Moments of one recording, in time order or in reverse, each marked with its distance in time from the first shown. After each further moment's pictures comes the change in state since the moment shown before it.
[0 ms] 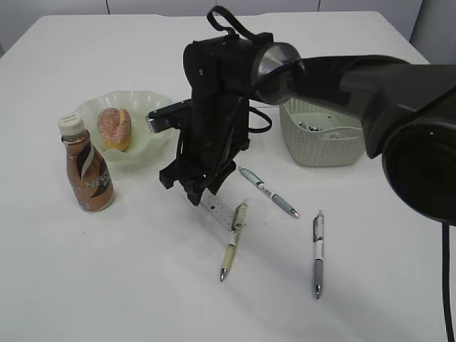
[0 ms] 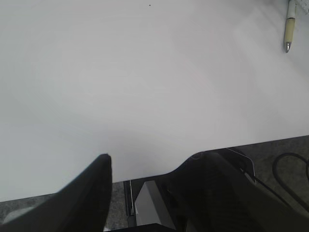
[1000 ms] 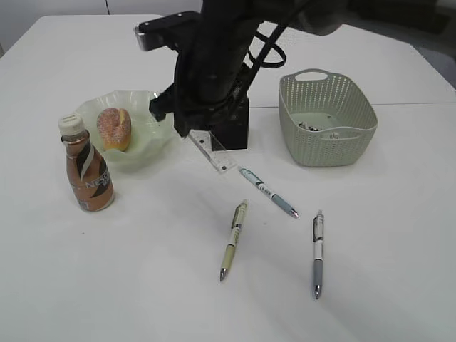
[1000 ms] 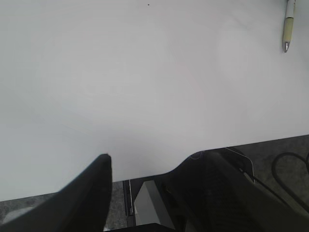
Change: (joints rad) left arm 0.000 0.000 0.000 -0.002 0.000 0.000; right arm 0.000 -0.227 0.059 -0.027 -0.132 -0.020
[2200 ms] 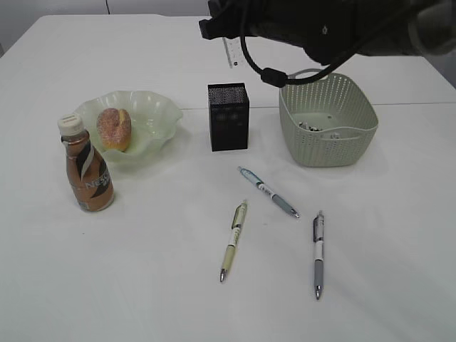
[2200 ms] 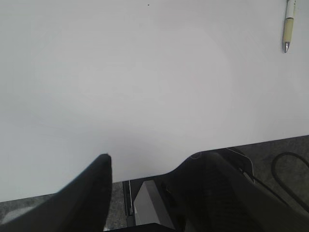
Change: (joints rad) left arm 0.000 0.000 0.000 -0.004 0.000 0.000; right arm -0.157 -0.231 0.524 -0.064 -1.242 -0.060
